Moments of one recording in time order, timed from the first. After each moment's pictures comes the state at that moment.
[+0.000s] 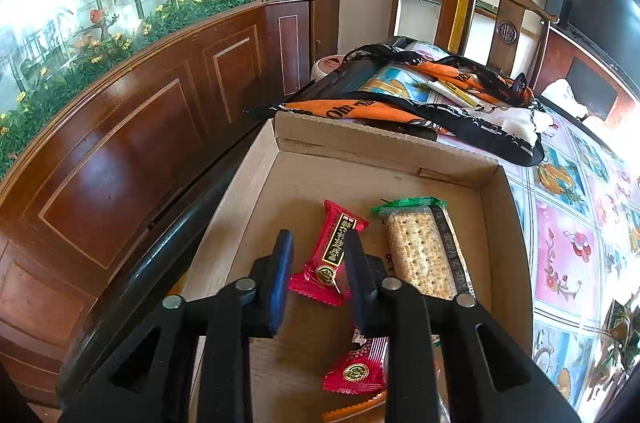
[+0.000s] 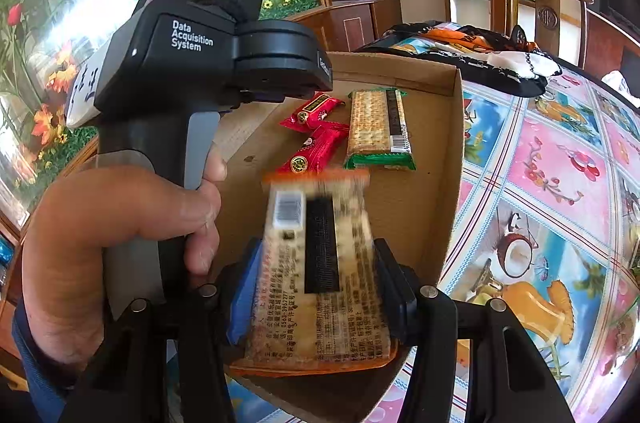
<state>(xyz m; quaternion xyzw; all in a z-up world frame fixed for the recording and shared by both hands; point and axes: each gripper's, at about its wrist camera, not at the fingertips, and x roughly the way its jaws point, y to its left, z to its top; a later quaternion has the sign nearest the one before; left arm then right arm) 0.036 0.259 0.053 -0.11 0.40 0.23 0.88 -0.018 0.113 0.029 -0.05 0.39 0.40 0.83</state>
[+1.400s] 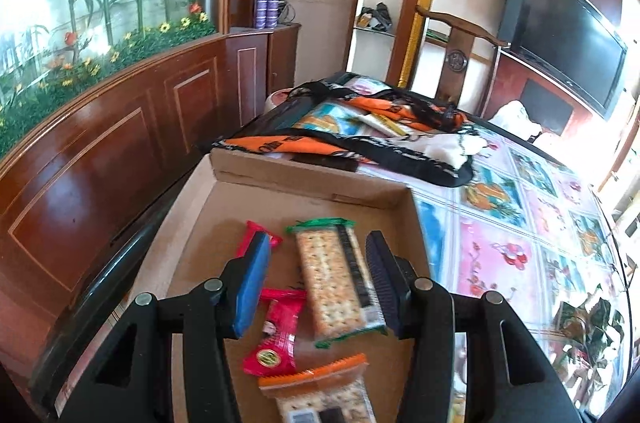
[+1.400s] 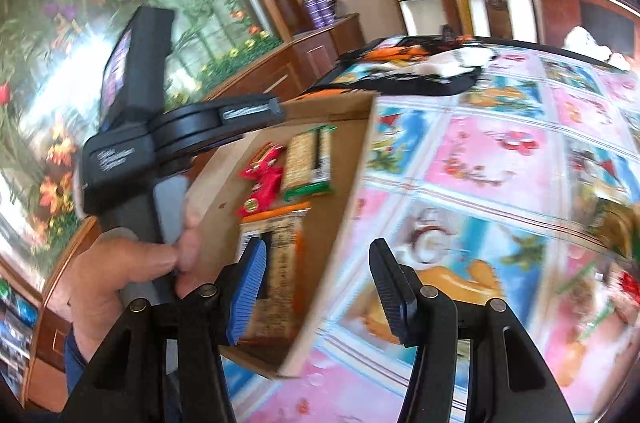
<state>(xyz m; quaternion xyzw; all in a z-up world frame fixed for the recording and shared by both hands) 0.026 0.209 0.084 -0.12 0.33 0.16 0.92 -0.001 0.026 0.052 0.06 0.38 0.36 0.85</state>
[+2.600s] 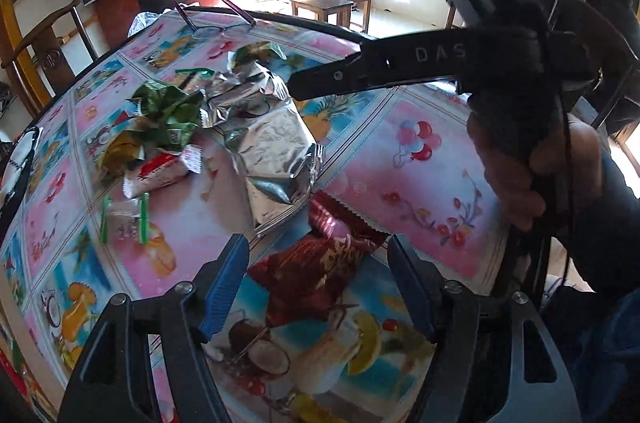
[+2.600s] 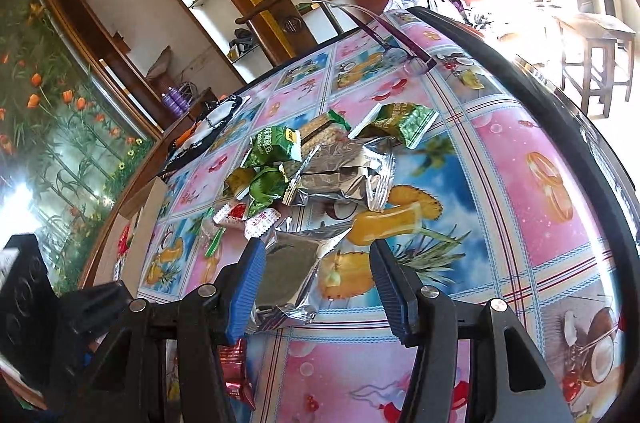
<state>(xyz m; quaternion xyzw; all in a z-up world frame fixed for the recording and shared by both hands) -0.089 -0.125 0.025 0.21 0.42 -0.39 0.79 -0.045 -0.299 0.021 0.22 0.37 0.15 0.89</state>
